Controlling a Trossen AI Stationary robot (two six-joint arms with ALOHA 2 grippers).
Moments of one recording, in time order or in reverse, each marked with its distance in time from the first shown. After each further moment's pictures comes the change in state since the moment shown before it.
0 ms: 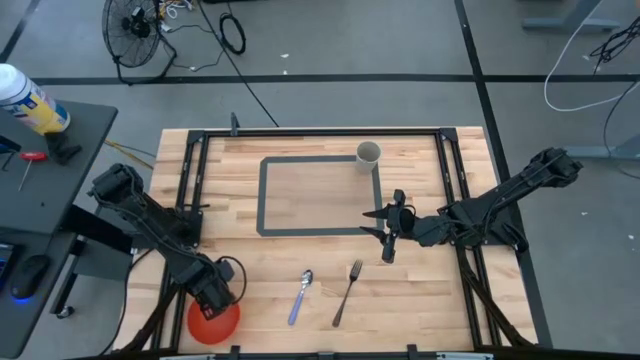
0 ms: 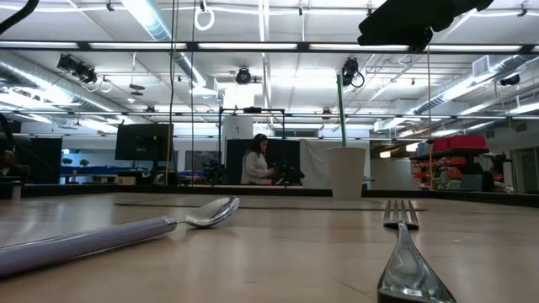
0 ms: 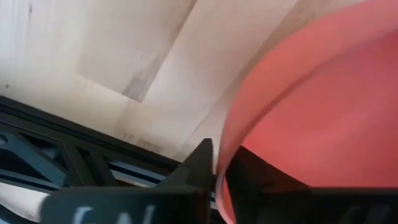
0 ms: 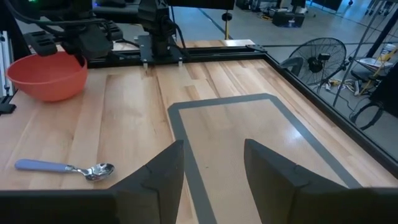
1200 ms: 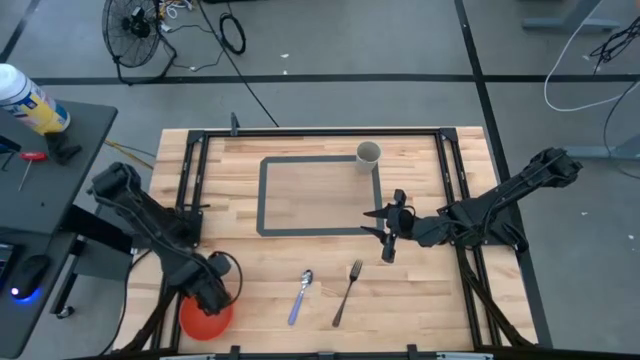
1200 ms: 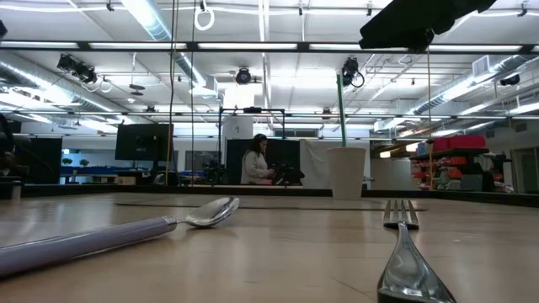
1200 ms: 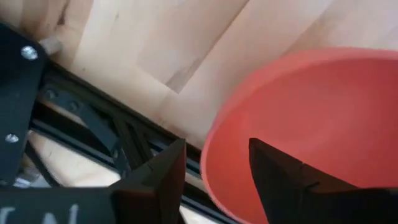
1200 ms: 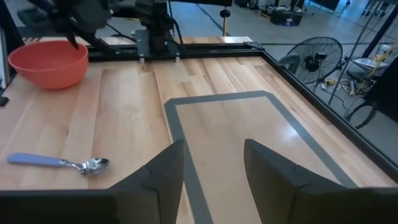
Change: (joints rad) left arm -0.008 -0.013 0.143 -0.245 -0.086 -0.074; right arm 0.000 0.000 0.000 -0.019 0.008 -0.007
